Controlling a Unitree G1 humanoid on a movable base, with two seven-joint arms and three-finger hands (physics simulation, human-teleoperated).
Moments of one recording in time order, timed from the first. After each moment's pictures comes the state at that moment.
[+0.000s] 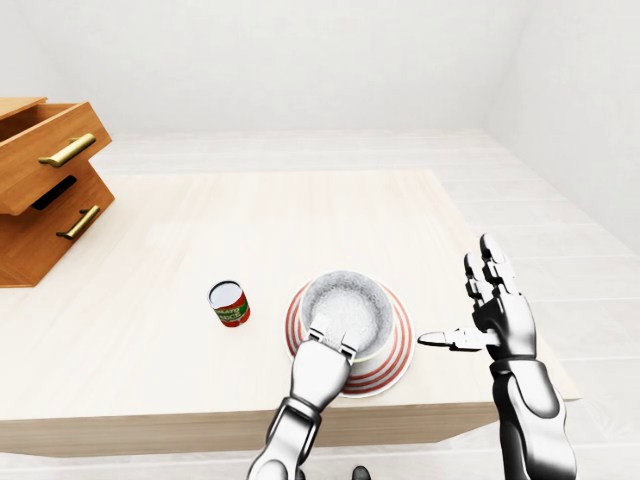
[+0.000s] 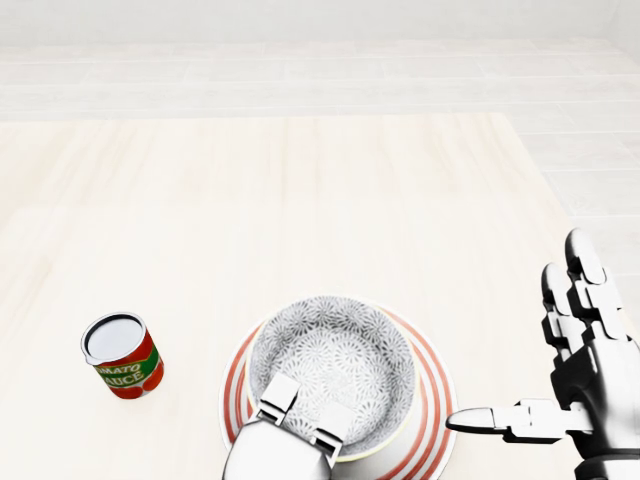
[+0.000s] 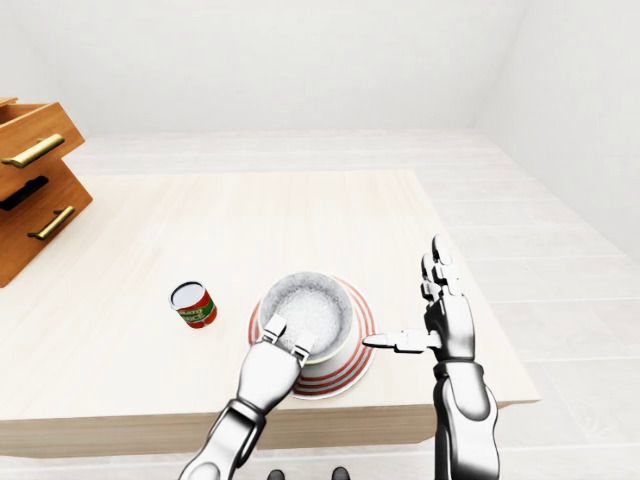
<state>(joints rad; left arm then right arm) 0.16 0.05 -0.53 0.04 1.74 0.06 0.18 0.14 -0.05 -0.28 -0.30 0.09 0.00 0.21</state>
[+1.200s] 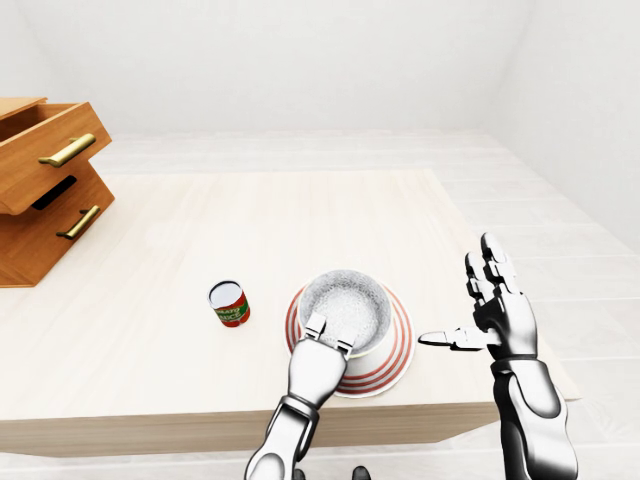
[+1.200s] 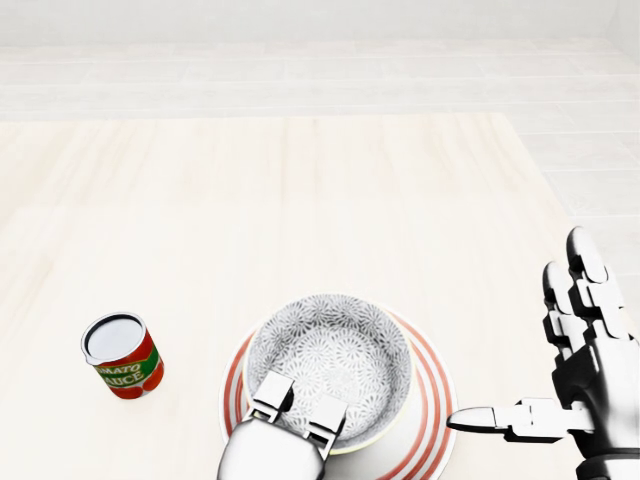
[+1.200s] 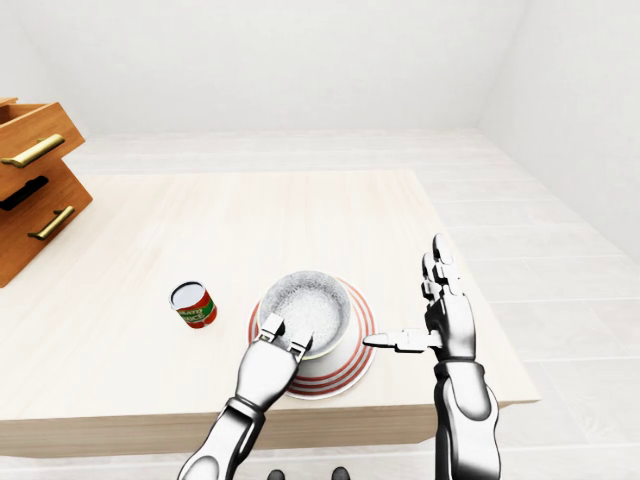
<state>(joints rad) 0.15 0.04 -0.50 0.10 1.60 0.02 0.26 0.14 -0.05 -0.28 -0.31 0.09 0.00 0.21</state>
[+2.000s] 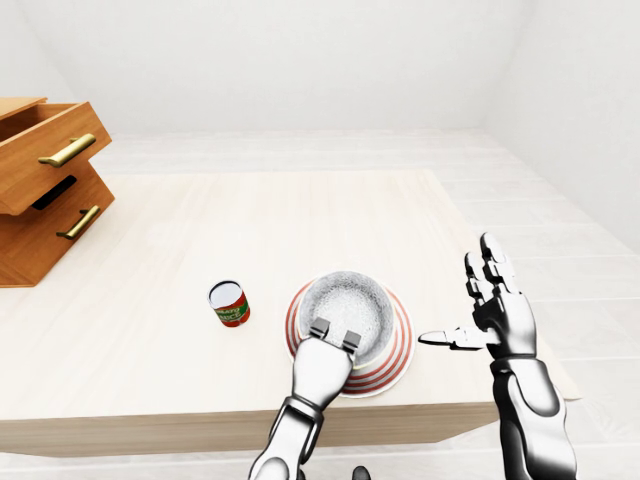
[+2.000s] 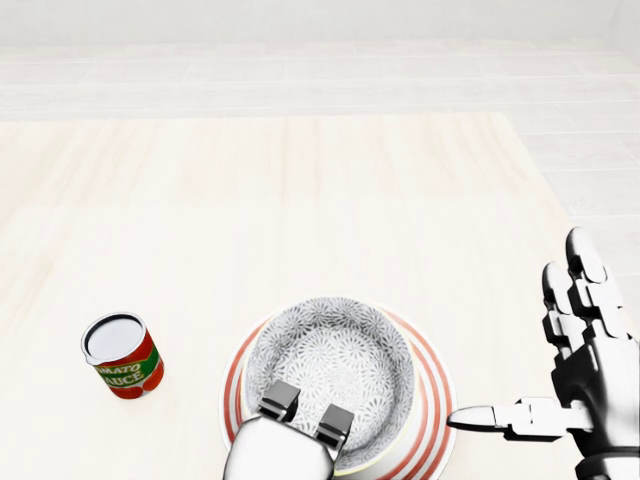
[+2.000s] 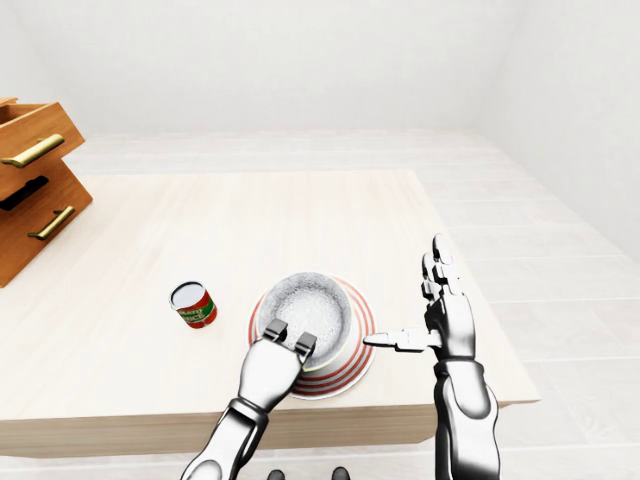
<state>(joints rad) 0.16 0.04 -0.53 0.05 1.65 0.06 0.26 0.14 -0.05 -0.28 -0.30 0.09 0.00 0.21</state>
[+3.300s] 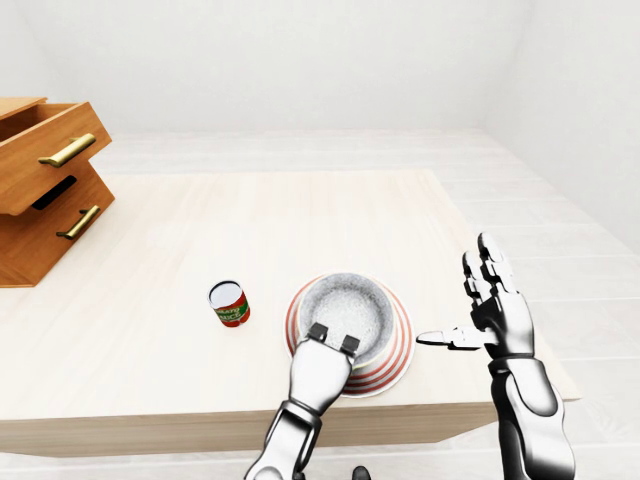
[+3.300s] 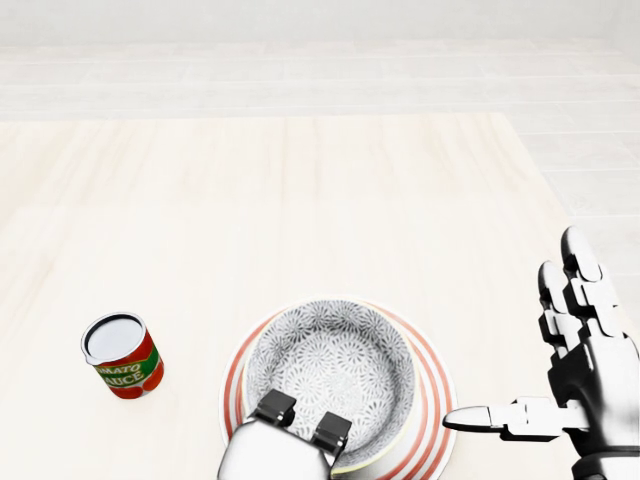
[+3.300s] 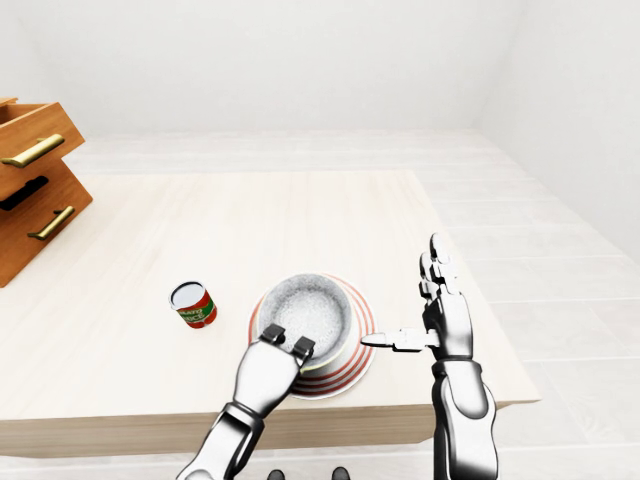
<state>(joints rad) 0.20 0.07 -0.55 -0.06 1.63 0.05 0.19 0.14 -0.05 -0.27 -0.31 0.08 0.01 0.21</state>
